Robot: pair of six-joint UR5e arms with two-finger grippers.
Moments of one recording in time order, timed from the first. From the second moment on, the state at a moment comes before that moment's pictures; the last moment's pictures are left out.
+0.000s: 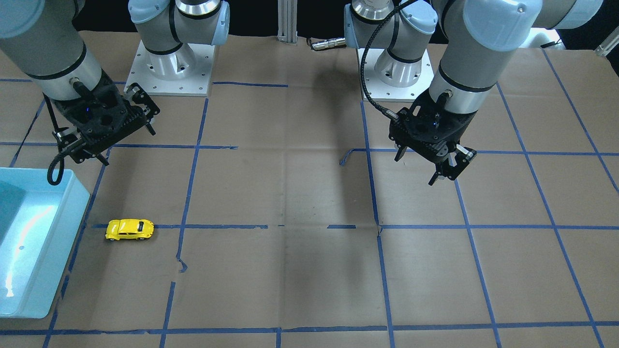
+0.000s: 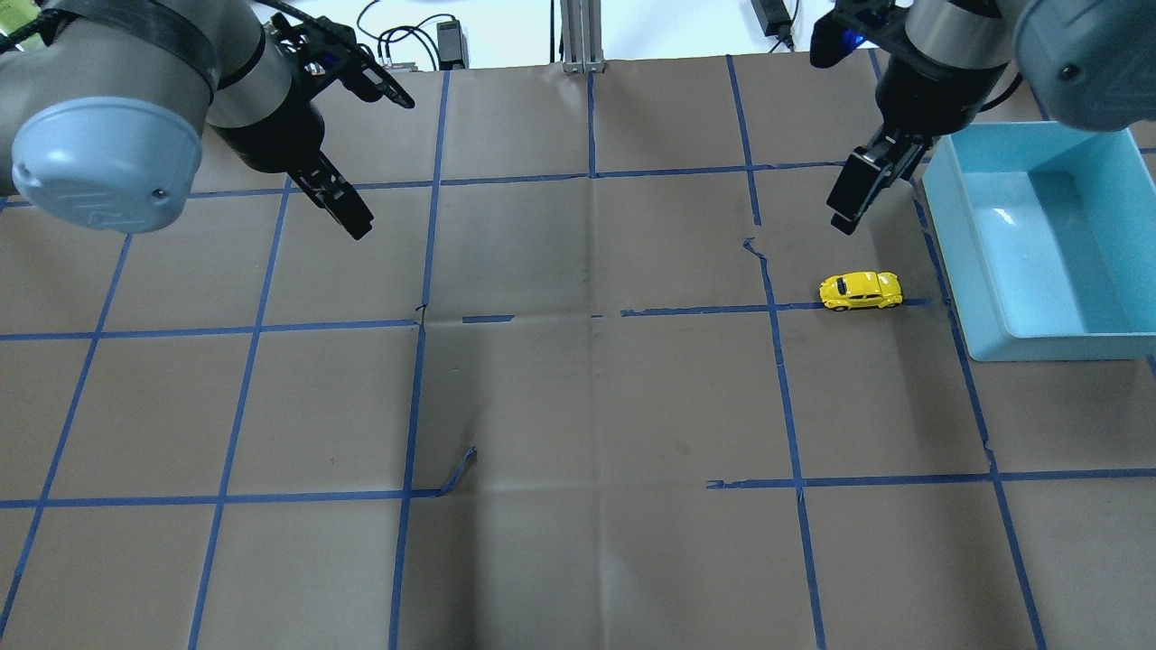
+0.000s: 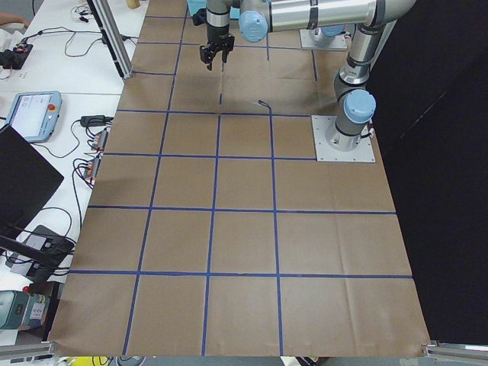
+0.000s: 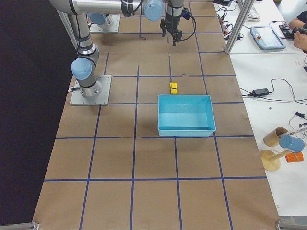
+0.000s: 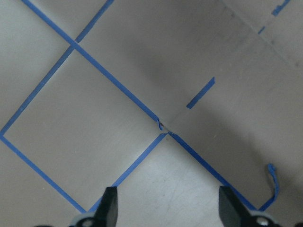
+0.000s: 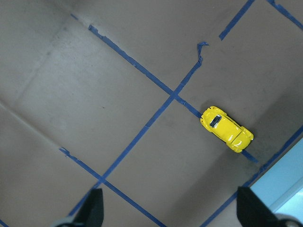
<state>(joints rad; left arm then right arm) -1.57 -1.66 -1.61 -1.34 1.56 0.70 1.50 -1.48 1.59 -1.61 -1.57 -0.87</state>
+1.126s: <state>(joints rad) -1.58 -1.68 -1.56 -1.49 1.59 -0.01 1.38 -1.20 1.80 -2.12 -1.58 -1.73</state>
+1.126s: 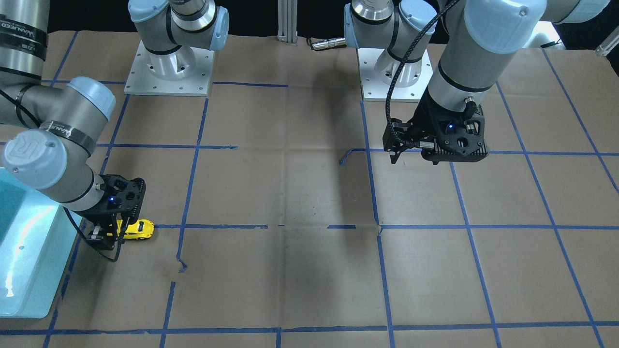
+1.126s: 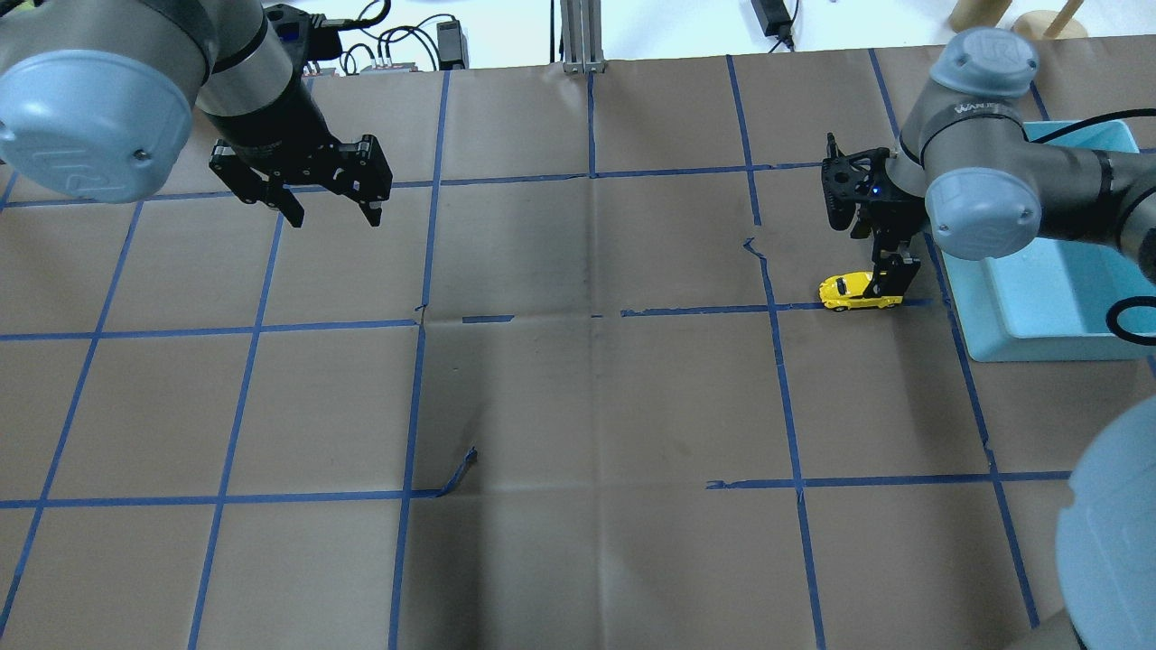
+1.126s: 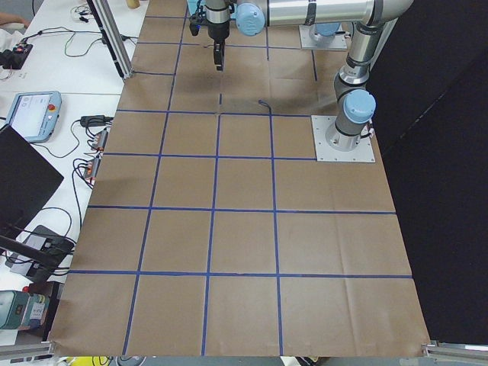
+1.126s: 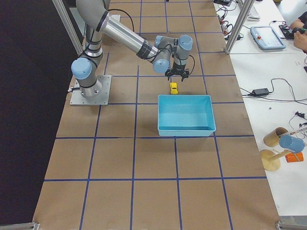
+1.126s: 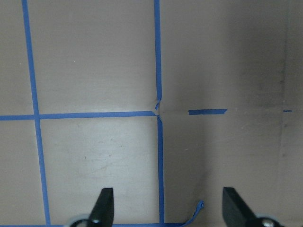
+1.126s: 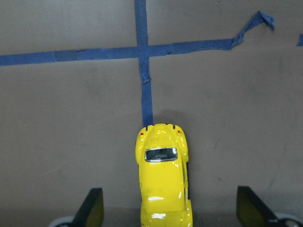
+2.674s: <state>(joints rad) -1.59 -1.67 -1.55 -1.52 1.60 -0.06 1.38 -1.21 1.81 -2.19 -1.59 -1.70</state>
